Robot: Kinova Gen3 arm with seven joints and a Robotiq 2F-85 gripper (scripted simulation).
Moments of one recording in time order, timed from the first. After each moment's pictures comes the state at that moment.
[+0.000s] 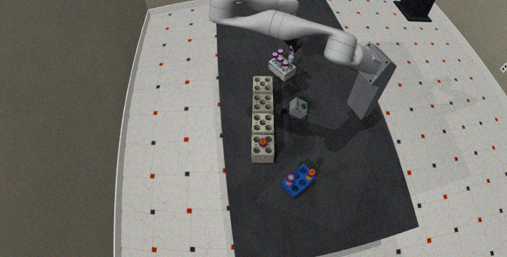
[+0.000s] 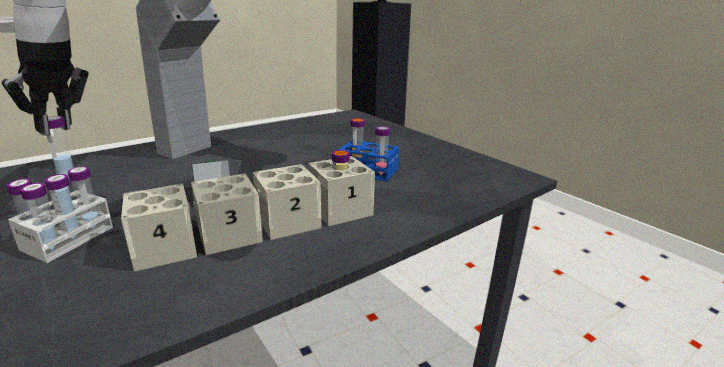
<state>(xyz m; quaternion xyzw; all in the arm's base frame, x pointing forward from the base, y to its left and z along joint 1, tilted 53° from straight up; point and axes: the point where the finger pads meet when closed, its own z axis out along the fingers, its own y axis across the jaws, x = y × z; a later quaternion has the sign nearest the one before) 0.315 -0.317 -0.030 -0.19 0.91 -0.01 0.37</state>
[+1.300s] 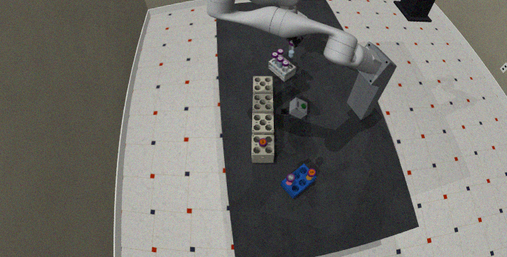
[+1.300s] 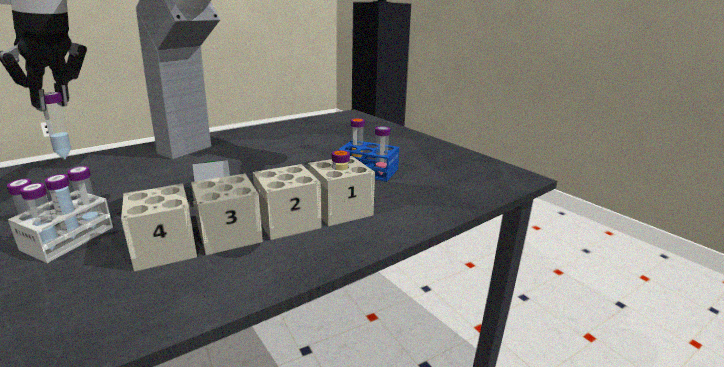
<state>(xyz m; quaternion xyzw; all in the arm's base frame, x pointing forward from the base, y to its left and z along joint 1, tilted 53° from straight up) 0.284 -0.322 -0.002 -0.18 0.91 0.00 0.37</state>
